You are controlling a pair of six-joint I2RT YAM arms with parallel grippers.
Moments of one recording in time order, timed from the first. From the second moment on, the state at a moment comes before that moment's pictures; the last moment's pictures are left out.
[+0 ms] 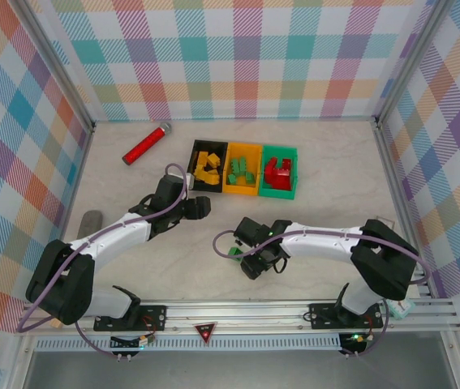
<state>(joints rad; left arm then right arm) -0.47 1.35 0.74 -0.15 0.05 -0.42 1.04 1.56 0.86 -0.67 0.00 0.29</state>
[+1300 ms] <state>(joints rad) -0.47 1.37 0.74 -0.15 0.04 -0.42 0.71 1.76 1.32 -0.55 0.08 0.40</state>
